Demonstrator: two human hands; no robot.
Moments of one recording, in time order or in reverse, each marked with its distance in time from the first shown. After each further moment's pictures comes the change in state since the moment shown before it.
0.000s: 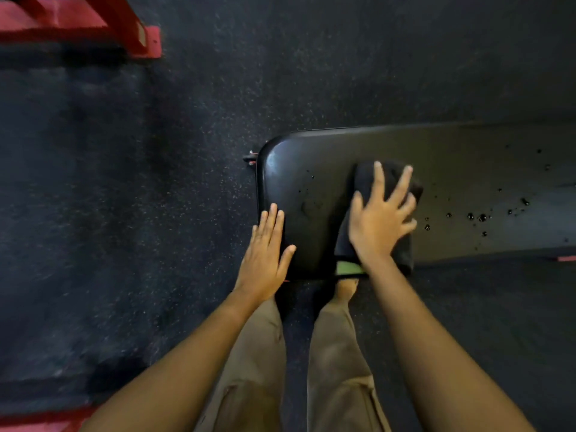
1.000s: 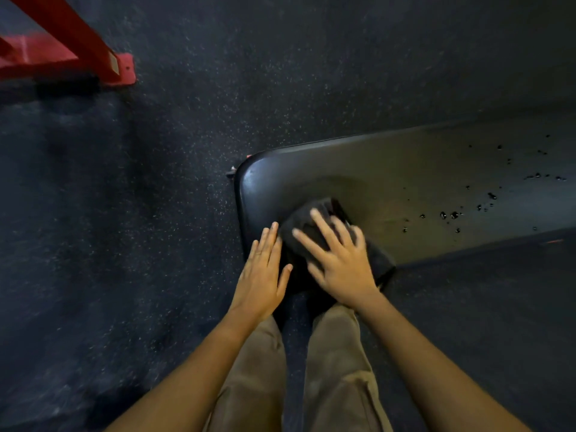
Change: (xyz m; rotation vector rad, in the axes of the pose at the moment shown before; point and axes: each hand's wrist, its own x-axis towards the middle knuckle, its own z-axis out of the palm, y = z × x) left_hand 0.005 0.024 -0.002 0.159 -0.043 0.129; right_hand -0.032 0.045 0.005 -0.119 0.006 -0.828
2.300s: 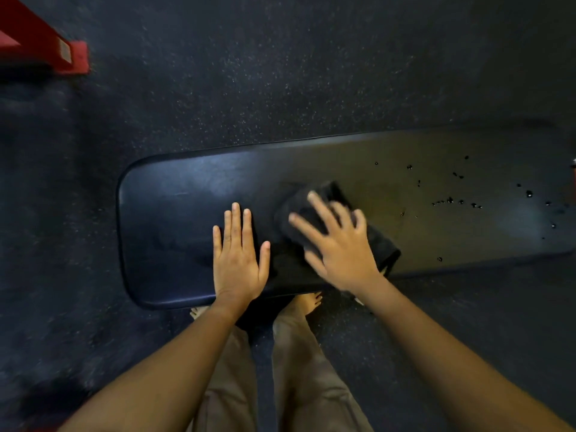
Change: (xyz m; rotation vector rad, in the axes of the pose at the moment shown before) left_hand 0.104 0.152 0.080 0.215 0.201 -0.287; right_hand -0.022 0.215 -0.039 -0.027 -0.048 -0.111
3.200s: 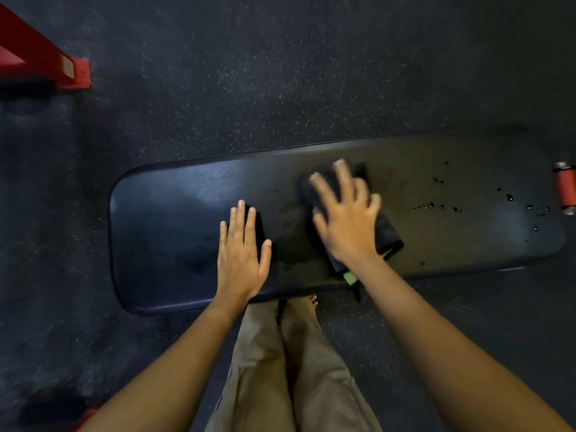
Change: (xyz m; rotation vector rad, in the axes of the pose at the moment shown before) left_hand 0.015 0.030 -0.007 -0.125 0.028 0.074; right_hand 0.029 0.038 -0.012 0.010 0.035 0.370
